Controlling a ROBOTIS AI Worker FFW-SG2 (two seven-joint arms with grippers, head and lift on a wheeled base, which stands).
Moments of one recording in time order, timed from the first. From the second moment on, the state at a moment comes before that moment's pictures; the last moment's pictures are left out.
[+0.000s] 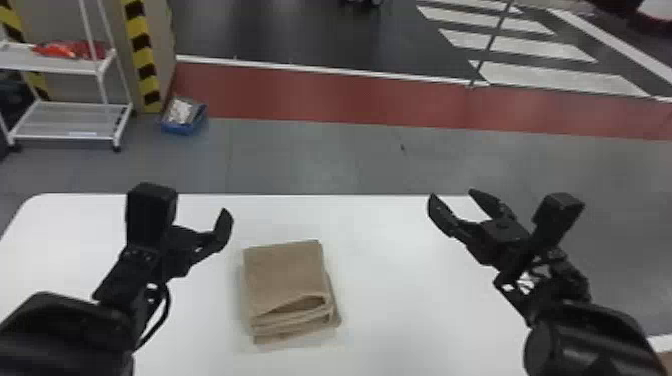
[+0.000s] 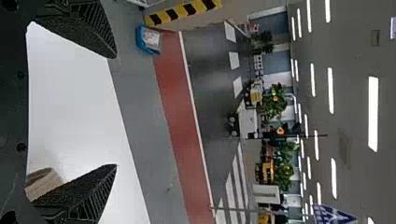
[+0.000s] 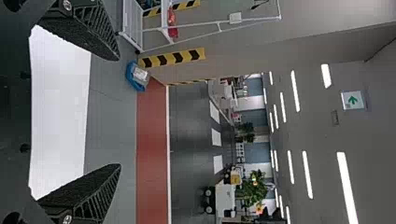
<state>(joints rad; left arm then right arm) 0.01 0.11 -0.26 -1.72 -0.01 0.37 0.06 0.07 -0.08 -0.39 -1.71 -0.12 0.23 0.58</state>
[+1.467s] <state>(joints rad) -0.13 0.08 -0.22 -1.44 0.07 -0.13 0.16 -0.01 -0.05 -0.30 -1.56 -0.15 0.09 0.43</state>
